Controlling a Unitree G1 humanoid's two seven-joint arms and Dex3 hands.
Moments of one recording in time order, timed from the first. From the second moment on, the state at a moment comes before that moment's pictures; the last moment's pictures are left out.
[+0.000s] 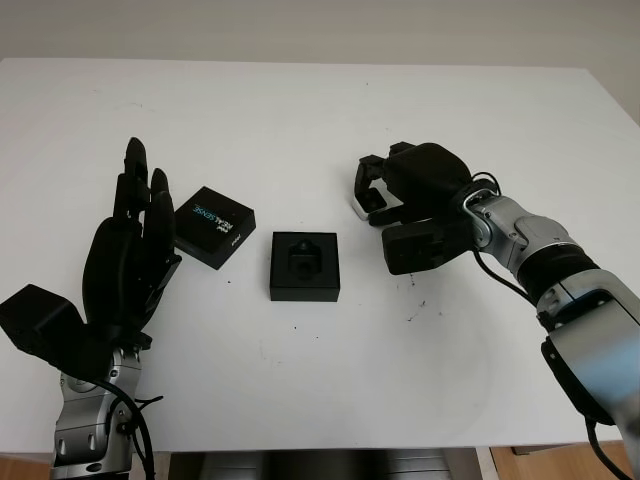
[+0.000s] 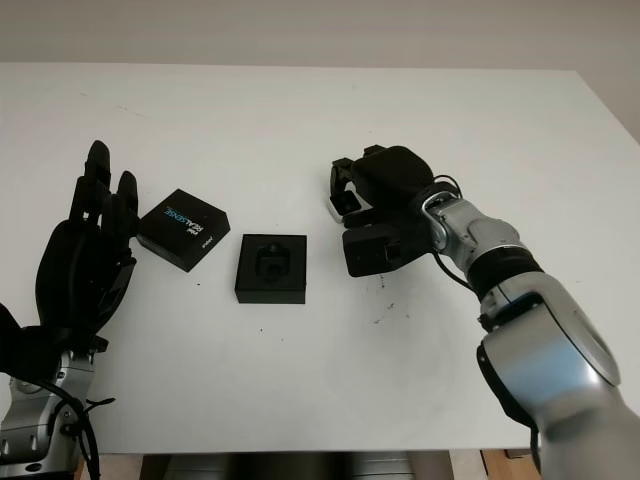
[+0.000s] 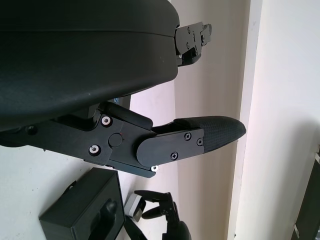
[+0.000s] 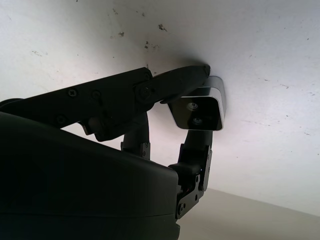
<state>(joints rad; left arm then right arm) -0.07 0.19 0.24 -0.11 -0.28 -0.06 -0.23 -1.06 -0.49 0.59 1.17 -0.82 -0.44 -0.21</state>
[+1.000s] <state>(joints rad) -0.03 0.14 0.17 -0.15 -0.25 -0.05 -0.17 -0.73 -0.49 0.28 0.51 -0.51 -0.16 0.02</state>
